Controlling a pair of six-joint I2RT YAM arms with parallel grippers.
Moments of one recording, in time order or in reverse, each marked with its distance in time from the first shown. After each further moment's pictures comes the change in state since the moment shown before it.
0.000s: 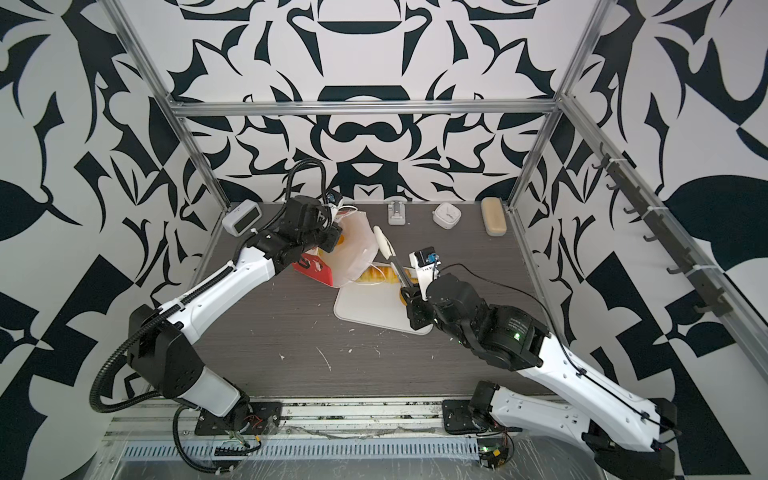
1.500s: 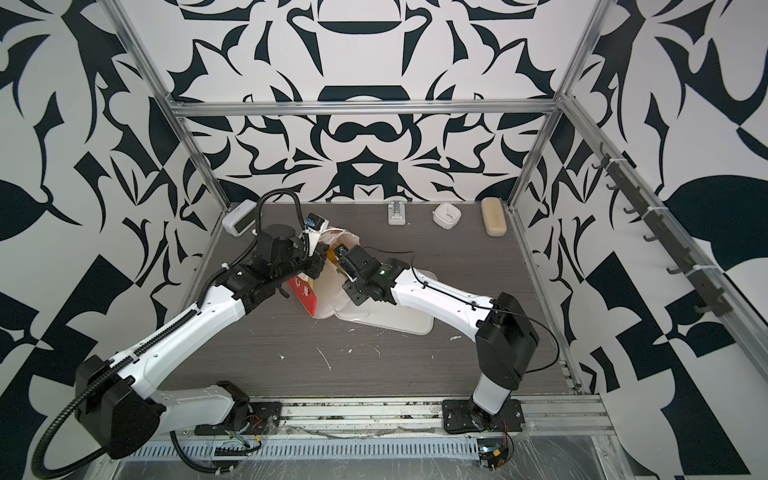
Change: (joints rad) left arm -0.006 -0.309 -0.325 0.095 0.121 -0.049; right arm -0.094 0.778 0.197 0.228 -0.114 -0.343
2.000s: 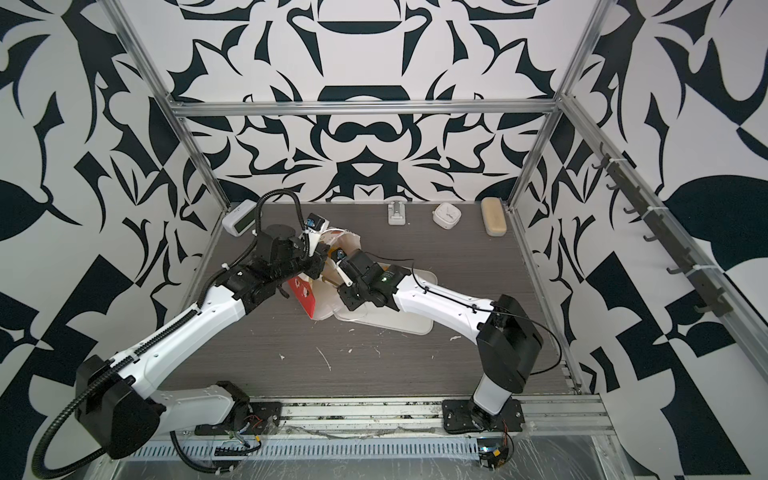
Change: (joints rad) left arm 0.002 0.000 -0.005 0.008 0.023 -0.001; right arm 0.001 -0.026 -0.094 0.151 -0.142 0.061
